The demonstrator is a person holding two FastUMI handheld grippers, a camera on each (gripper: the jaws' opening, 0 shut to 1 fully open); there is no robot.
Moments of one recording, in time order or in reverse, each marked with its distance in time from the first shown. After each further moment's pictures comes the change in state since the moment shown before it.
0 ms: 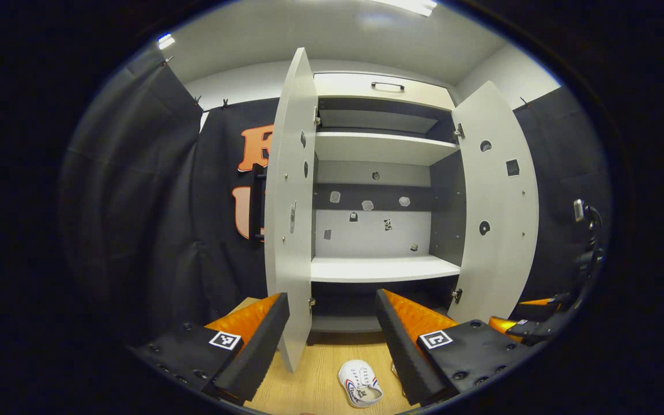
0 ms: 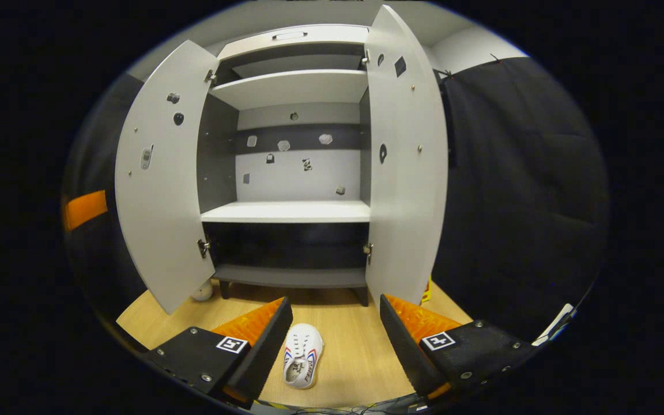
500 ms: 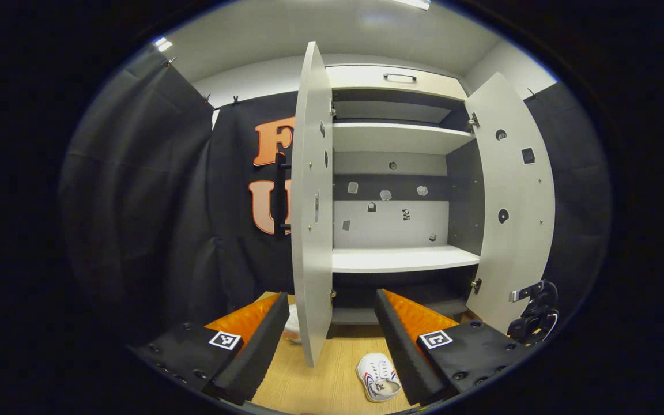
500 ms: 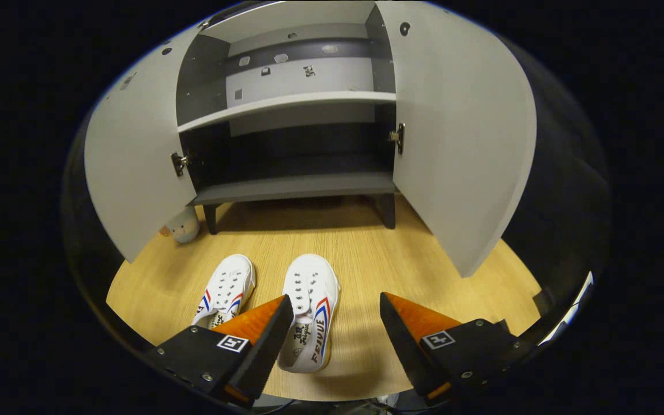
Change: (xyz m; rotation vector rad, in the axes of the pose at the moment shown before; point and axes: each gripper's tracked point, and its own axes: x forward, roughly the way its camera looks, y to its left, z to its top) left arm -0.005 0.032 -0.013 0.030 0.043 0.088; right arm 0.094 0.012 -0.170 0.019 0.329 0.005
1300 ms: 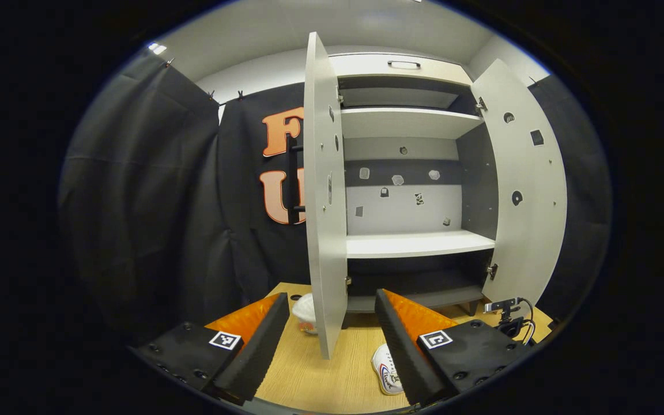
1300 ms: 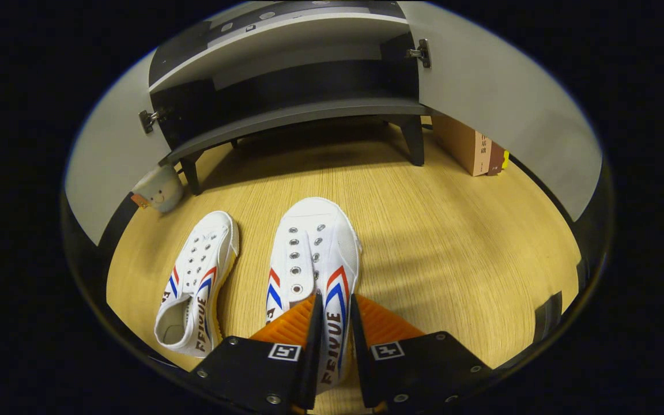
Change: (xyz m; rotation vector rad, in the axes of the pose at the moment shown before) left arm -0.003 0.010 -0.022 0.022 0.061 0.050; right arm 0.064 0.013 -0.060 0.045 0.210 0.030
